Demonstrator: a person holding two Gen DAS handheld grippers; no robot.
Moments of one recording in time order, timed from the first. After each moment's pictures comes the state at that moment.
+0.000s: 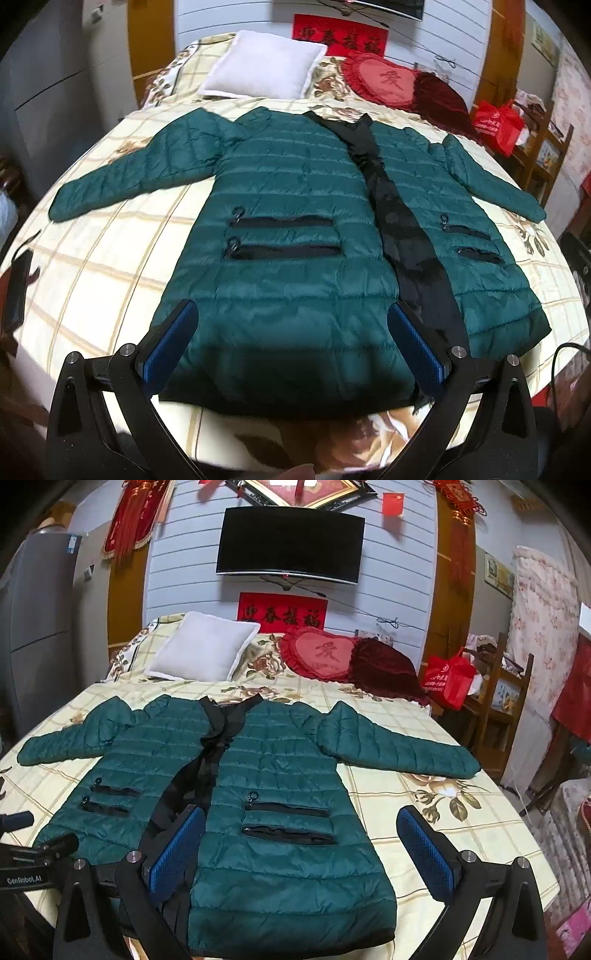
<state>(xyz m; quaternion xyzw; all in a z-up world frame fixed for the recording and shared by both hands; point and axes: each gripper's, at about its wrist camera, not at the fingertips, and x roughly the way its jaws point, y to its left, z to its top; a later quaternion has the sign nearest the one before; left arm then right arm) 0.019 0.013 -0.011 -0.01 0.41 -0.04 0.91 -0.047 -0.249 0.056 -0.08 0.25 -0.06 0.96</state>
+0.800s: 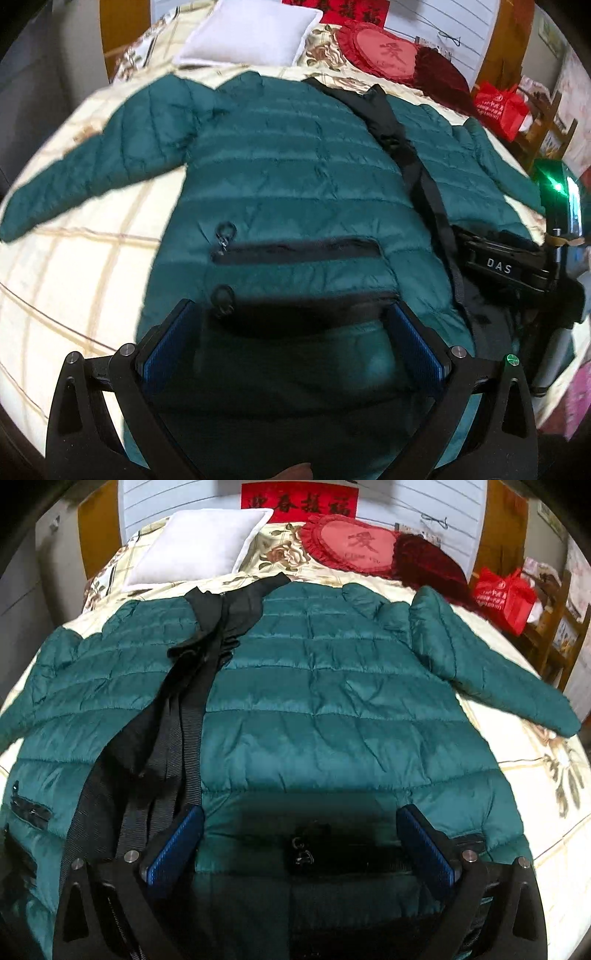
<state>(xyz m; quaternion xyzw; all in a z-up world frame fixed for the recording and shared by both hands) 0.116 0.030 -0.061 -0.03 0.47 -0.08 0.88 0.155 -0.225 -0.065 -0.03 0.43 -0.03 0.90</state>
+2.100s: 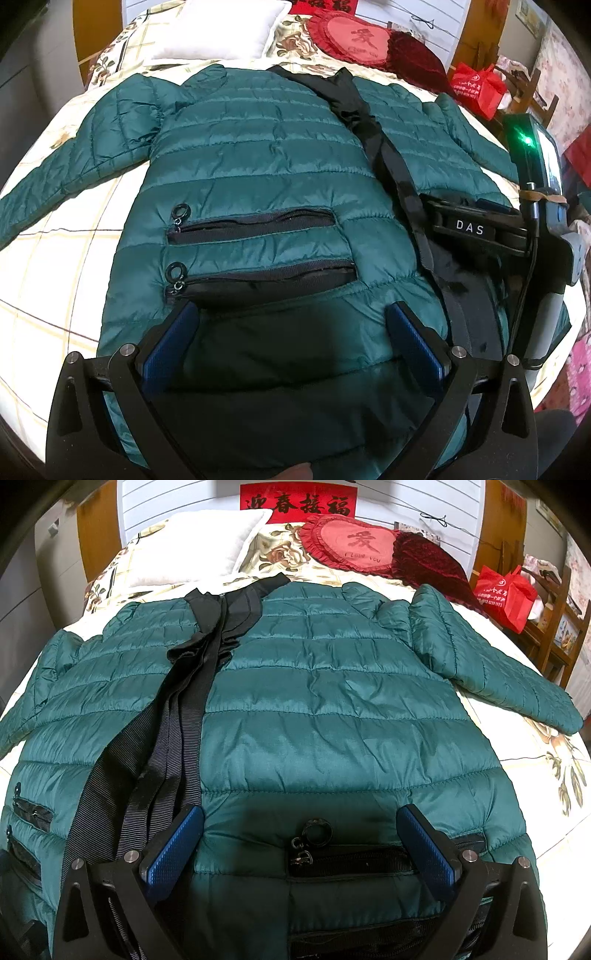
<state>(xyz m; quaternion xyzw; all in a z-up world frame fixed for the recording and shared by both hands) 0.101 0.009 -0.065 0.00 0.47 -0.12 0.87 0.155 -0.225 -0.065 -0.03 0.43 -0.03 0.90</state>
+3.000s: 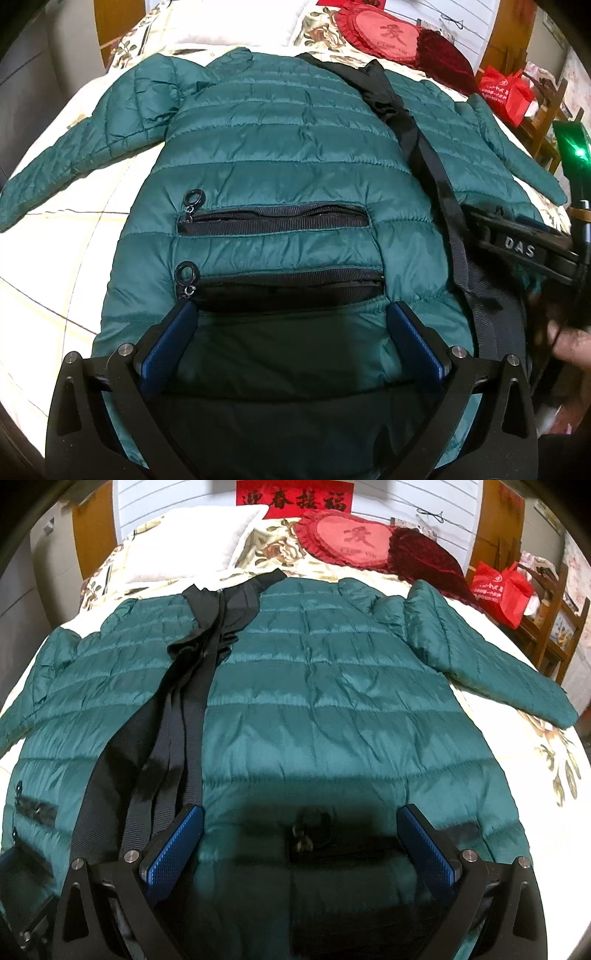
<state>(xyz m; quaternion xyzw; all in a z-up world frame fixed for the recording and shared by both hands) 0.111 0.010 -0.082 -0.01 0.49 -0.07 0.87 0.147 -0.221 -0.061 -0.03 0.45 -0.05 0.89</state>
